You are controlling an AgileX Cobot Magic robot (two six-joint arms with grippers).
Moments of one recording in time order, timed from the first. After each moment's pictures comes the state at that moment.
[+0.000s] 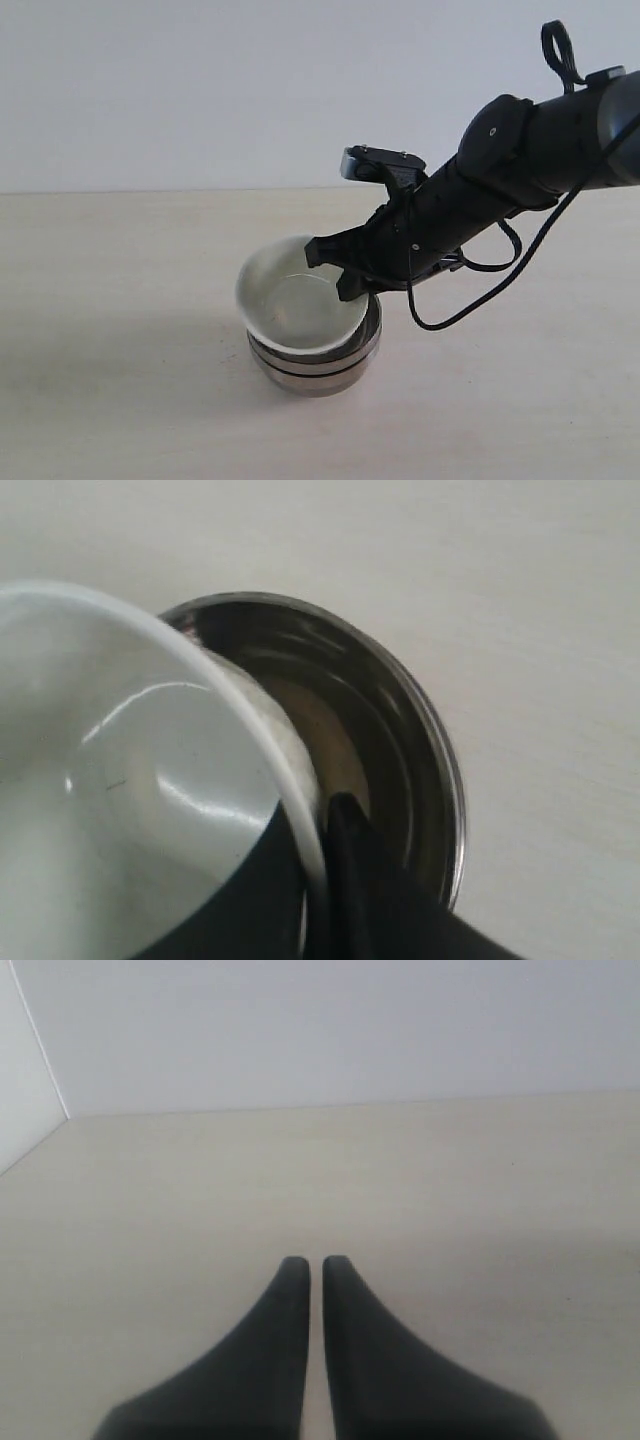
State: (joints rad) left arm 0.11 0.00 0.00 -0.02 0.28 0.09; right arm 0.49 1.86 -1.21 0.67 0.53 -0.37
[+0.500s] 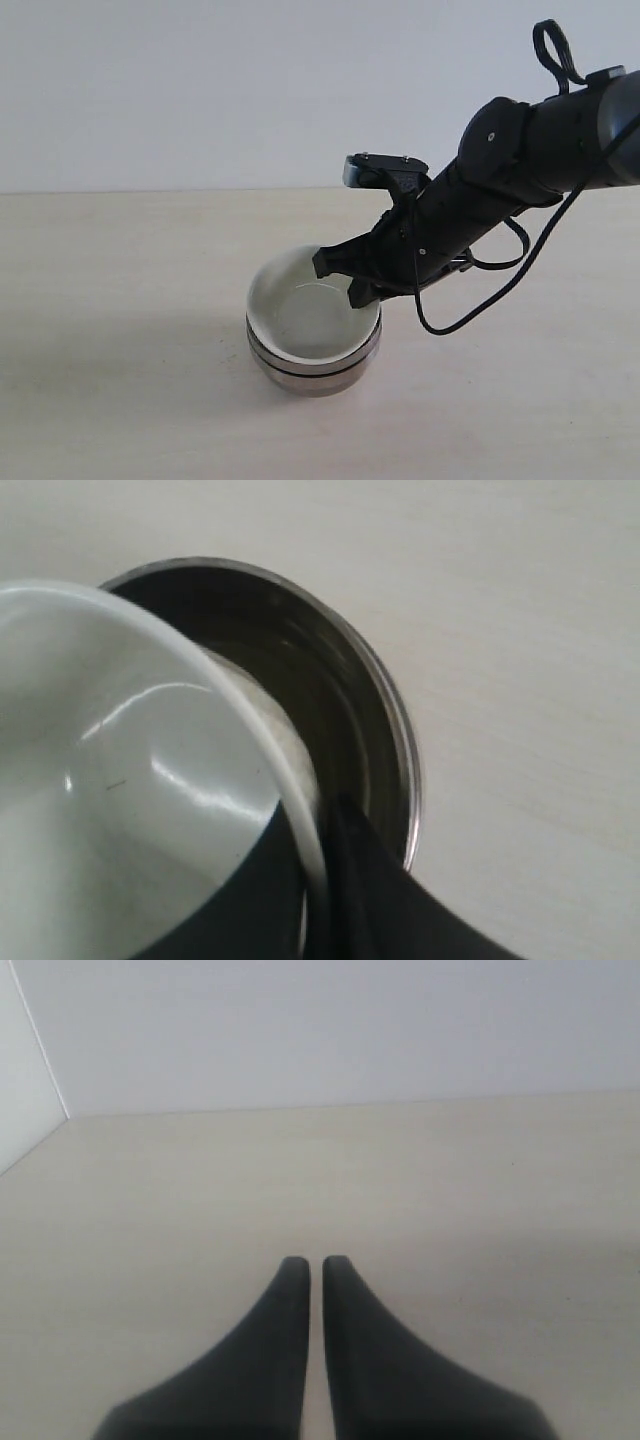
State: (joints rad) left arm 0.11 0.00 0.00 -0.02 0.28 0.09; right arm 0.49 1.86 -1.21 0.55 0.55 -0.30
